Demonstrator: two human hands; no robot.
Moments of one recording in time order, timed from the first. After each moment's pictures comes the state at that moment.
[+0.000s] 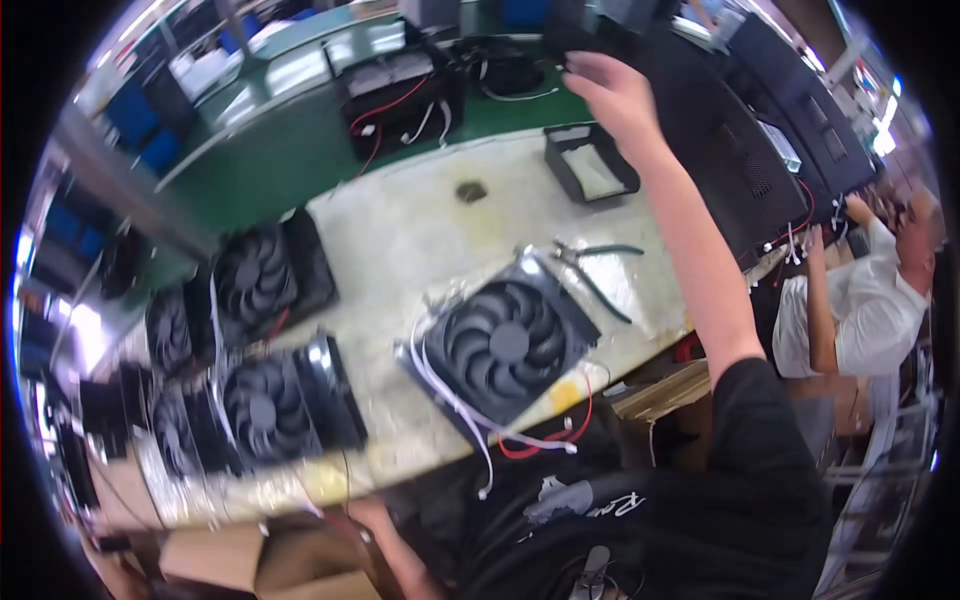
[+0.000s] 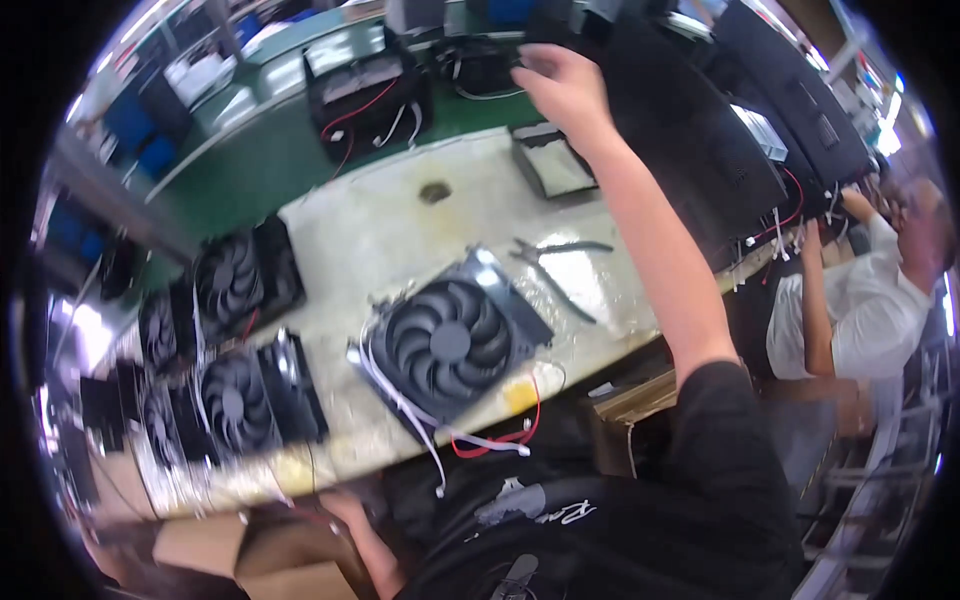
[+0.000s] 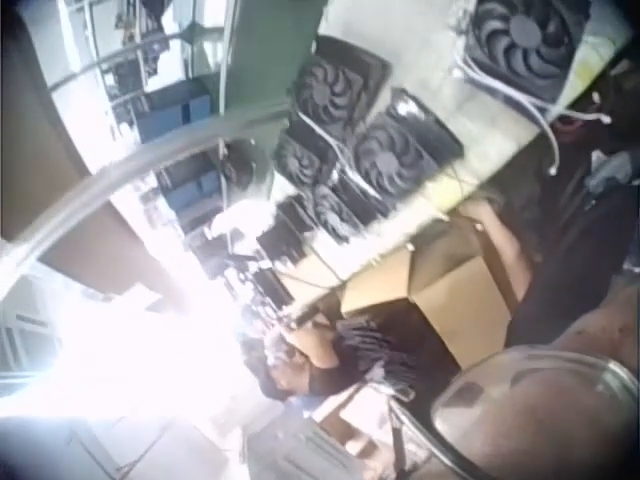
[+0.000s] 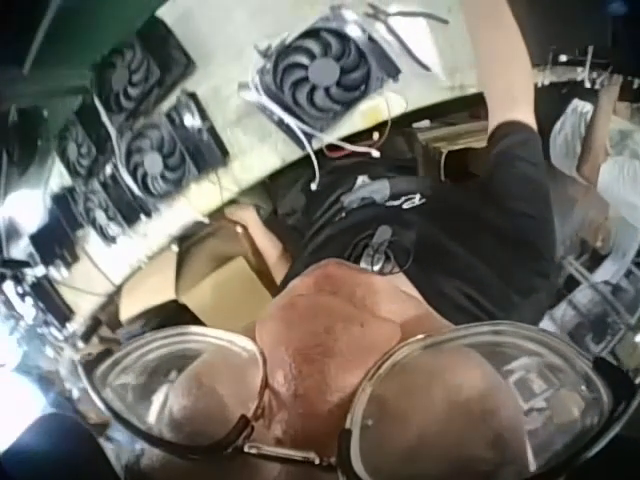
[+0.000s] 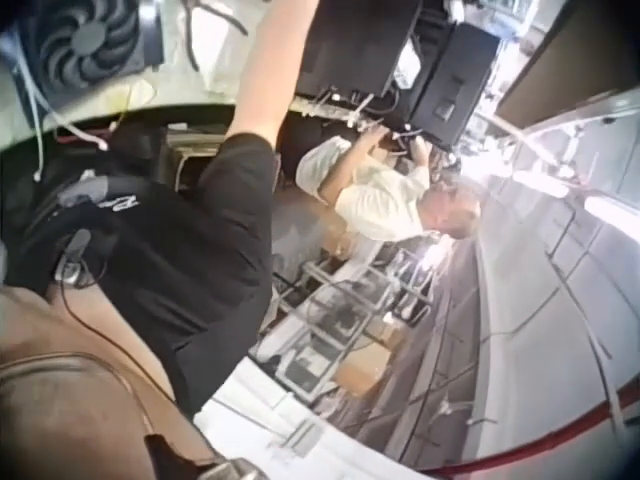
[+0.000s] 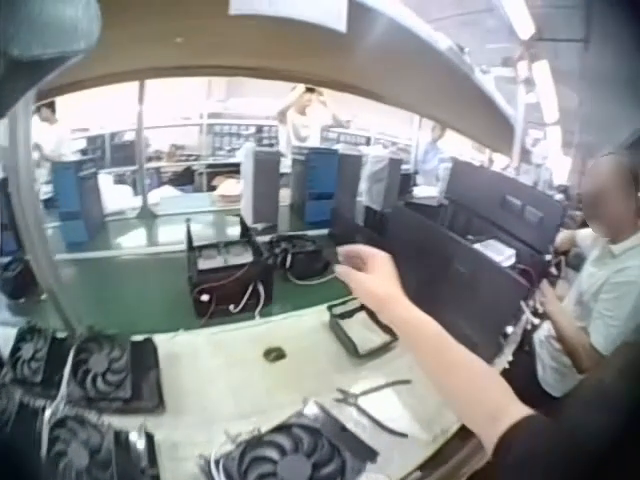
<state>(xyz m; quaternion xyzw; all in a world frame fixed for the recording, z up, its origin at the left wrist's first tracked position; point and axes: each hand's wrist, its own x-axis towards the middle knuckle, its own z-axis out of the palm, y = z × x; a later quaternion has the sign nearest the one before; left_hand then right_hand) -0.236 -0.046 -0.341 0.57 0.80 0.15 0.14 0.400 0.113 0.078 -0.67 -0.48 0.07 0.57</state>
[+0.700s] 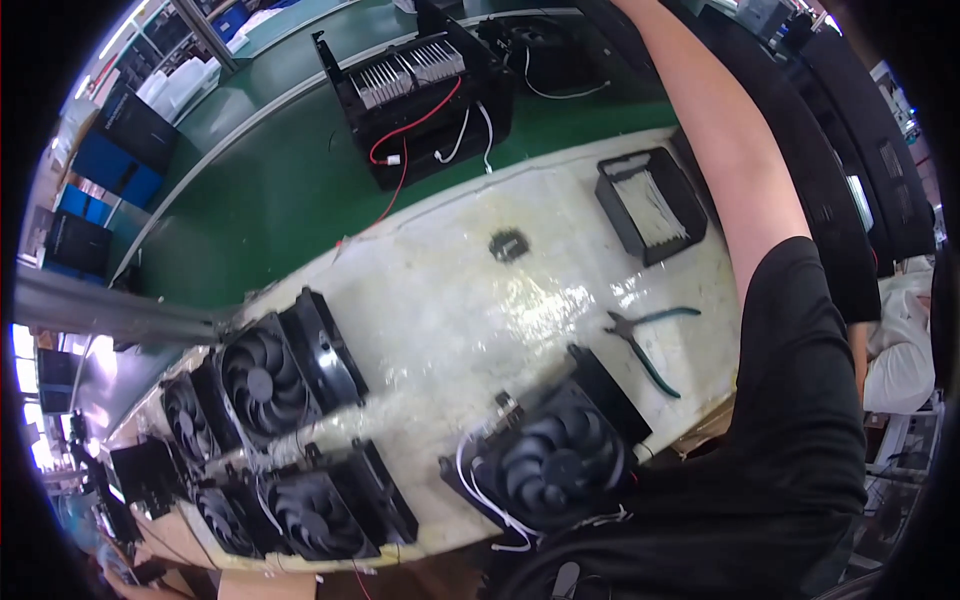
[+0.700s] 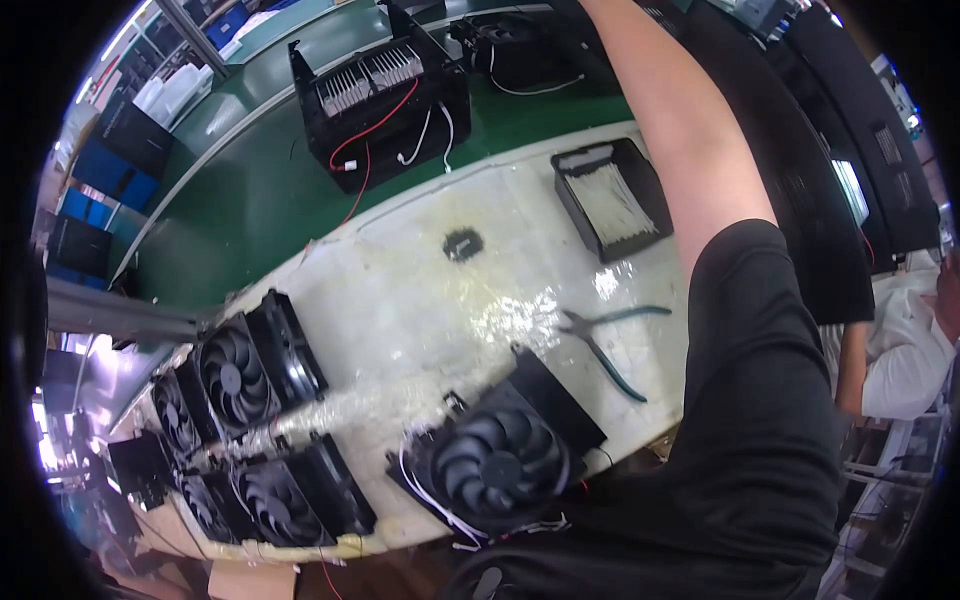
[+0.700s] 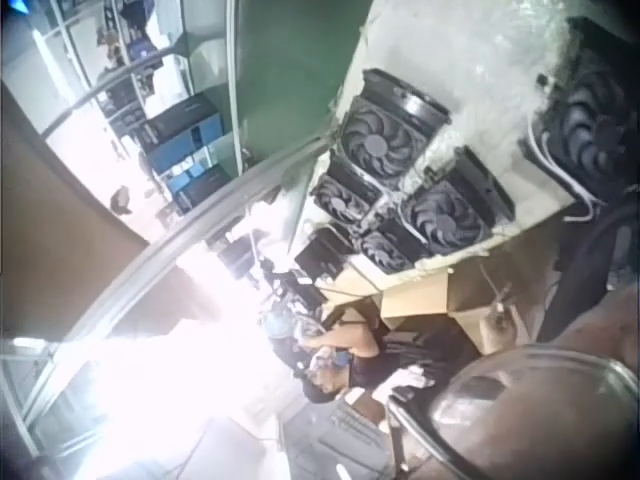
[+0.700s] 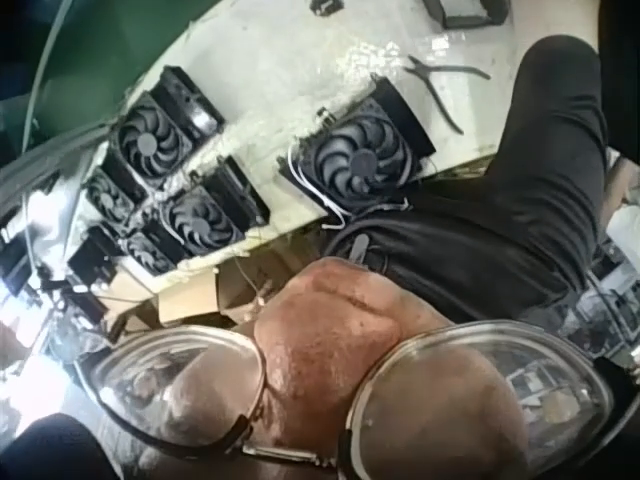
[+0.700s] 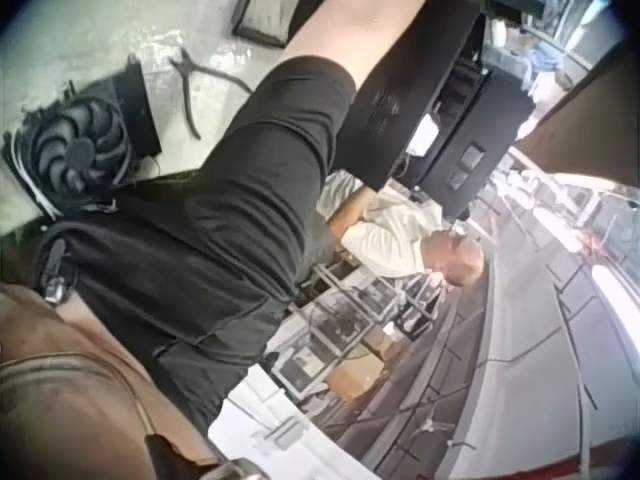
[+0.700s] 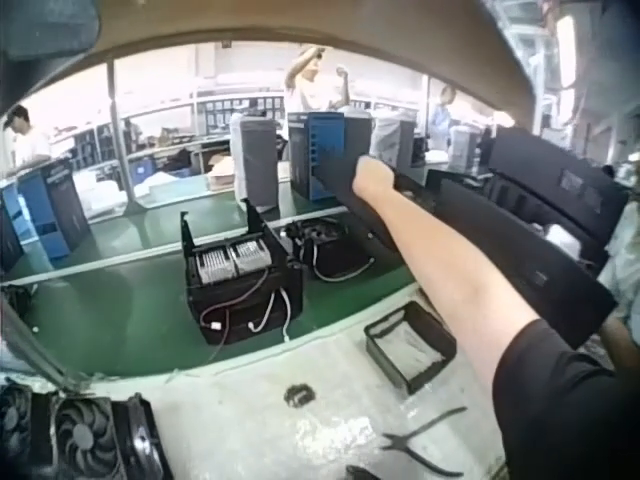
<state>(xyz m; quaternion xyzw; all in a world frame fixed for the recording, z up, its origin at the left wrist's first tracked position) -0.168 0.045 -0.020 0.70 0.59 0.14 0.37 0.626 0.351 0.117 -0.85 -0.36 -0.30 0.22</state>
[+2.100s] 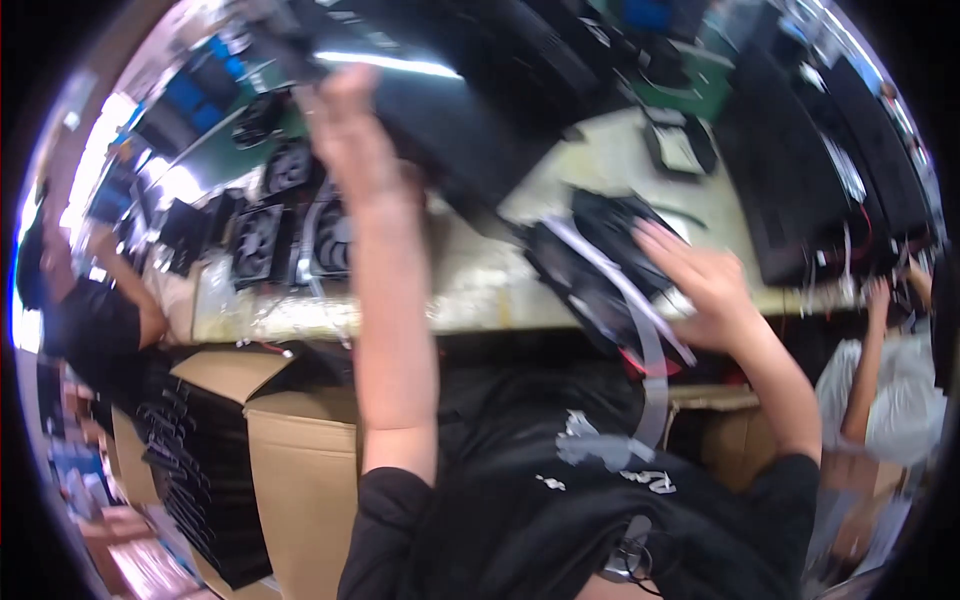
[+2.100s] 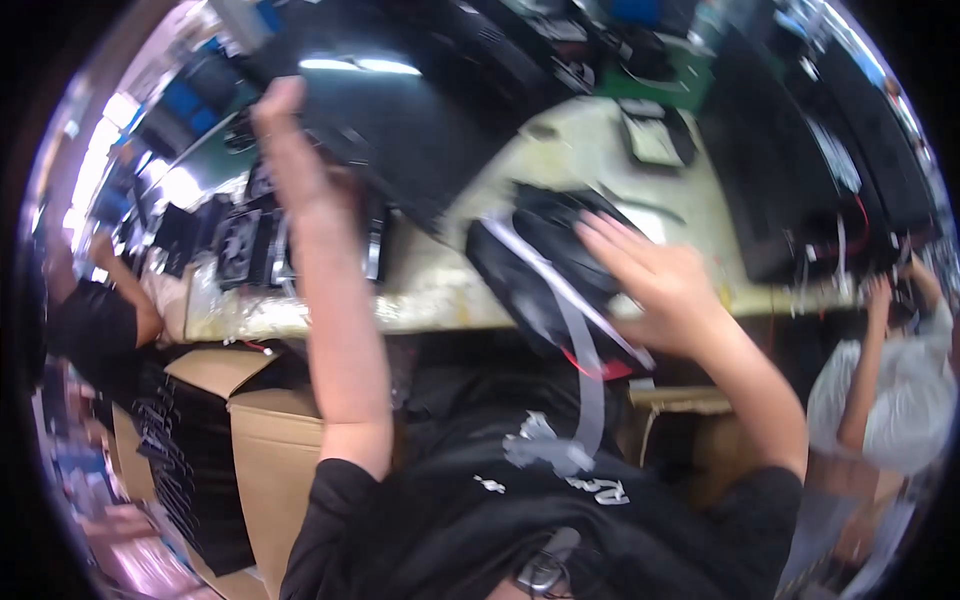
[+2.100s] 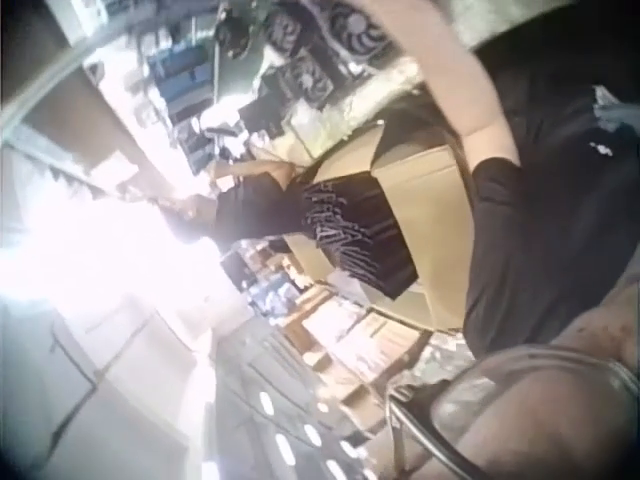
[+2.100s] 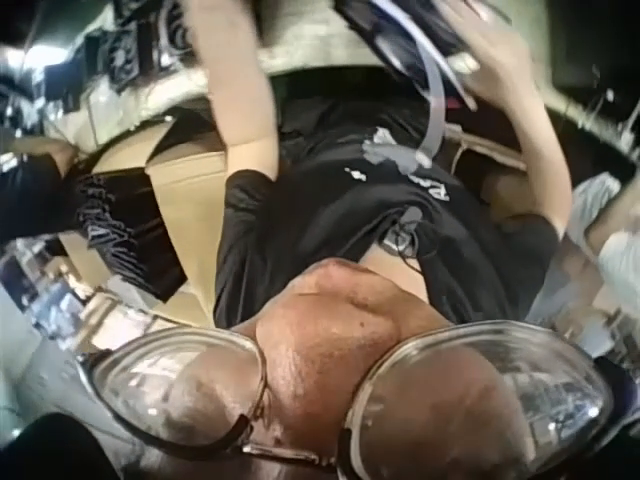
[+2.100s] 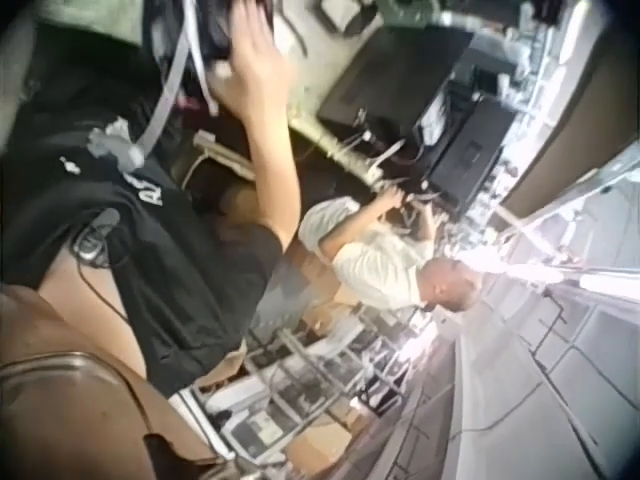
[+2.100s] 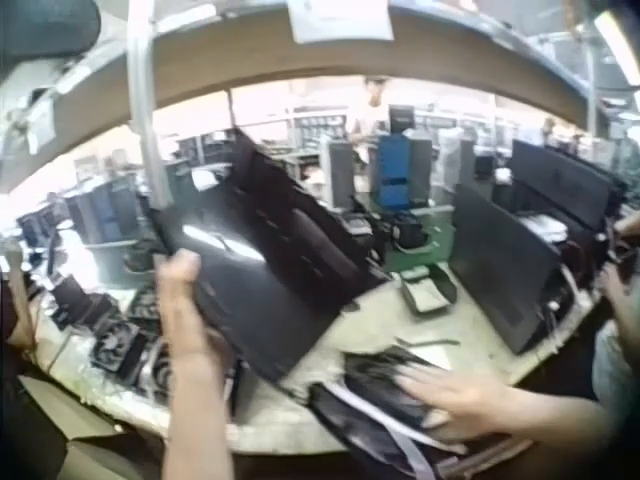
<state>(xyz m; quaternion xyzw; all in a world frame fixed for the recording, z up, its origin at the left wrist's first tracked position) 0.032 0.098 0.119 0.42 0.27 0.73 0.47 0.294 -0.119 0.074 -0.52 -0.83 -0.04 0.20</state>
